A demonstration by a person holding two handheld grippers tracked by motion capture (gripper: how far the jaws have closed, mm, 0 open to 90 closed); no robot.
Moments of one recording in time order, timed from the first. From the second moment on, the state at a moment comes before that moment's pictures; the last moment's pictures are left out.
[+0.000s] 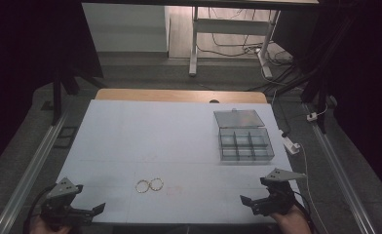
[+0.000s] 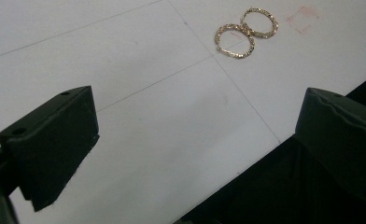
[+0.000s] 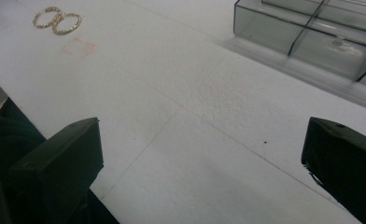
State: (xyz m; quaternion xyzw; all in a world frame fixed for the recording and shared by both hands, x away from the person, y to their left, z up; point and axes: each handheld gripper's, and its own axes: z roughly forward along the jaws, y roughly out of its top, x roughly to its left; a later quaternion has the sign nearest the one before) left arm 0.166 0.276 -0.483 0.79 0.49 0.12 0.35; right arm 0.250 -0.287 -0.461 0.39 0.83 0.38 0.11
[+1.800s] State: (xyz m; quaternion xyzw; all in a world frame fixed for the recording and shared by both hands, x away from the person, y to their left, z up) left arm 0.168 0.279 -0.483 0.79 0.49 0.11 0.36; right arm 0.258 -0.215 -0.467 0.29 0.86 0.41 0.06
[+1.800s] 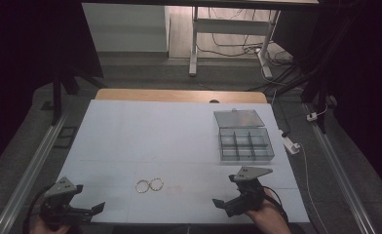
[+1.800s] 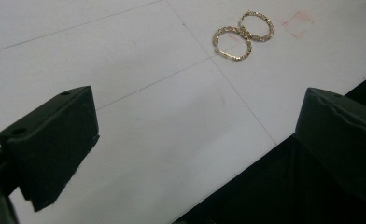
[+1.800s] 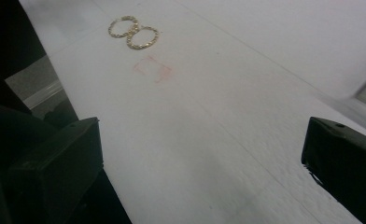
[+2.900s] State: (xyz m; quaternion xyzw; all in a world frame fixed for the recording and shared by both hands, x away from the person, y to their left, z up) left arm 0.168 0.280 -0.483 0.78 0.50 0.11 0.36; right arm 0.279 -0.108 -0.491 0.21 0.90 0.37 0.01
